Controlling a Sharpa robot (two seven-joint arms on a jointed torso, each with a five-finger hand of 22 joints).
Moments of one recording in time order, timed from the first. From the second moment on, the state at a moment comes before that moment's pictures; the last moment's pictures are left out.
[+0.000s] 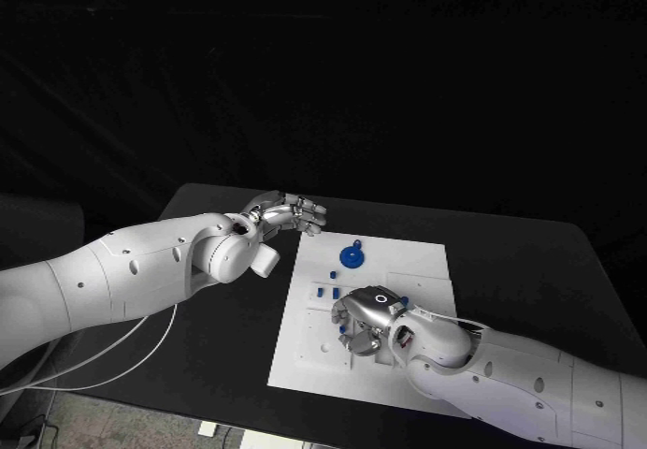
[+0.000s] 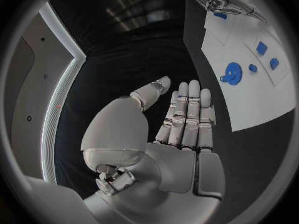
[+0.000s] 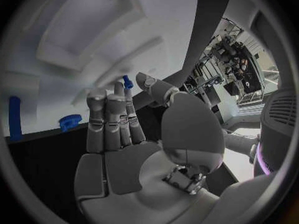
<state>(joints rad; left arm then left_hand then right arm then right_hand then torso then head) 1.23 -0.73 -0.07 1.29 -0.20 -0.17 0.16 1.13 -0.10 0.64 -0.28 0.11 0.80 0.18 0.35 0.46 1.15 0.13 0.13 0.17 0.93 0.10 0.62 0.30 0.04 0.63 0.01 0.67 1.17 0.95 -0.53 -0.11 1.40 -1.79 -0.36 -0.18 1.10 -0.28 0.78 -0.19 0.13 0.91 0.17 0.30 0.48 1.12 0.09 0.17 0.31 1.30 -0.03 1.13 0.82 0.19 1.20 -0.05 0.97 1.31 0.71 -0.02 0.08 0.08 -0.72</state>
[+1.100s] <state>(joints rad) 1.23 -0.73 -0.07 1.25 -0.20 -0.16 0.16 1.13 -0.10 0.64 -0.28 0.10 0.80 0.18 0.35 0.46 1.15 0.13 0.13 0.17 0.93 0.10 0.62 0.30 0.04 0.63 0.01 0.66 1.17 1.07 -0.78 -0.02 1.48 -1.63 -0.33 -0.17 1.12 -0.29 0.69 -0.21 0.14 0.88 0.17 0.28 0.46 1.09 0.10 0.13 0.28 1.30 -0.02 1.13 0.82 0.19 1.20 -0.05 0.96 1.31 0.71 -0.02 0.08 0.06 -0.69</state>
